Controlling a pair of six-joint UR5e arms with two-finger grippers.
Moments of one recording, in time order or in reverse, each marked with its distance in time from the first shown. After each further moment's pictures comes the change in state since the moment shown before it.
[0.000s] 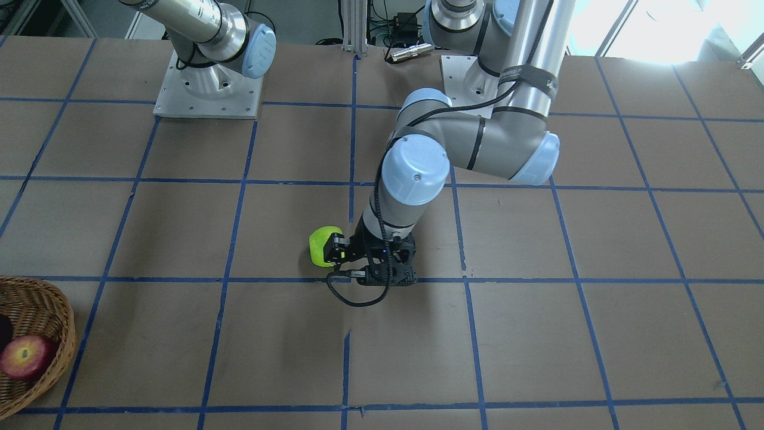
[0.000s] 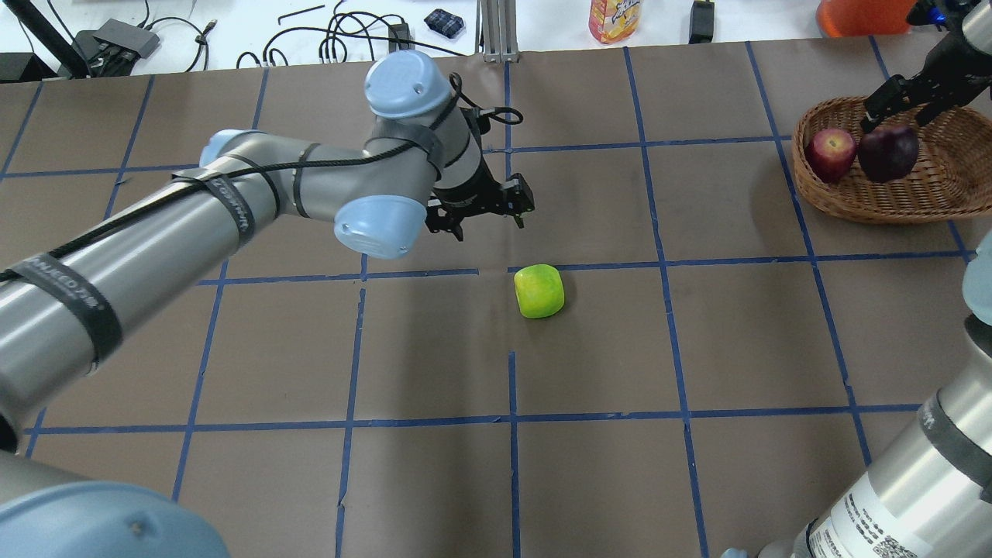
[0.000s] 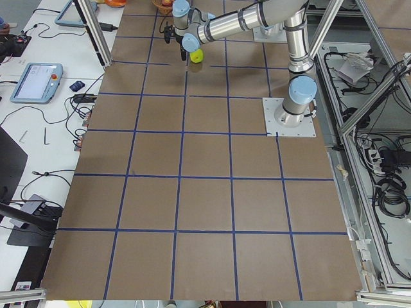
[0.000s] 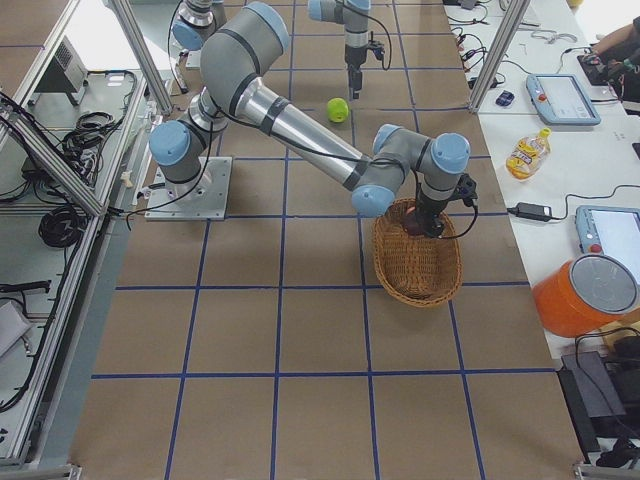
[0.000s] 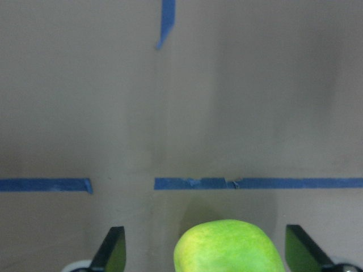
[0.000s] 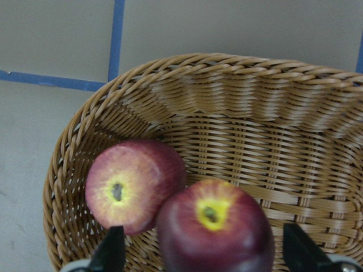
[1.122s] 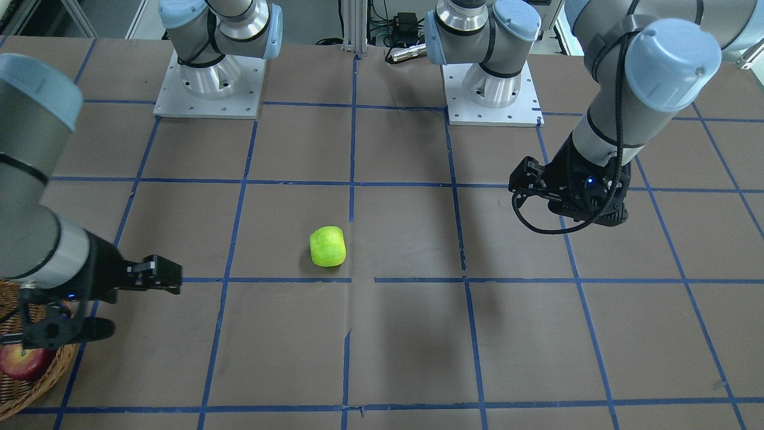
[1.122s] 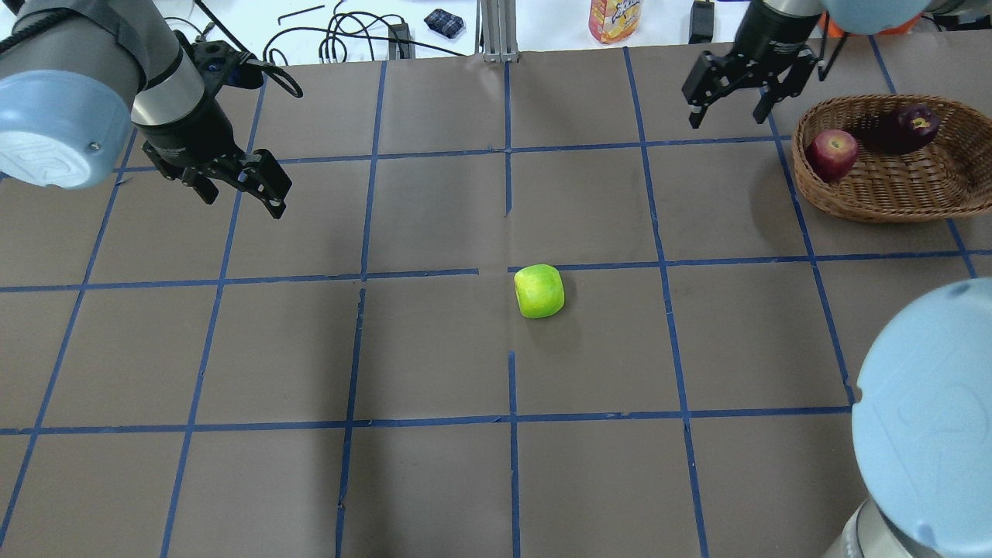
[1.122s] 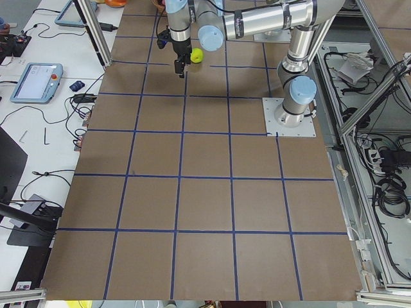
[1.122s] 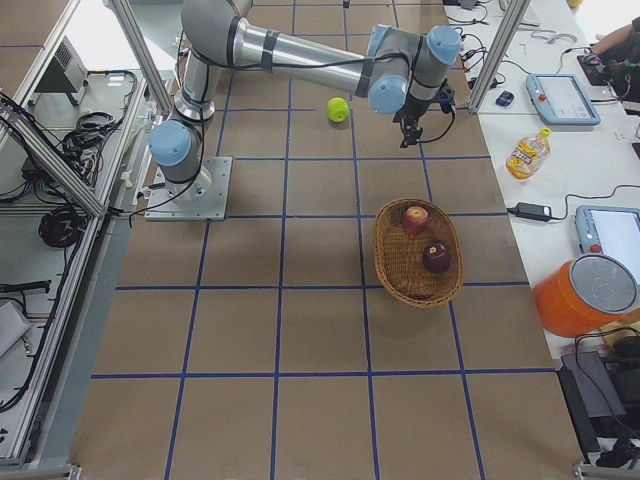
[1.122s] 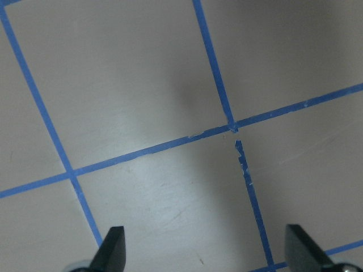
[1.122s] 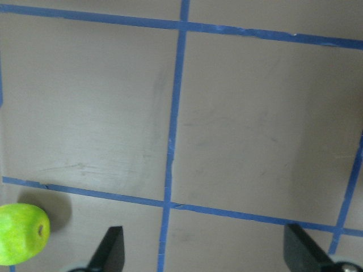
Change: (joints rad) left arm 0.341 0.309 0.030 -0.446 0.234 0.645; right arm 0.445 -0.163 0.002 0.288 -0.018 0.483
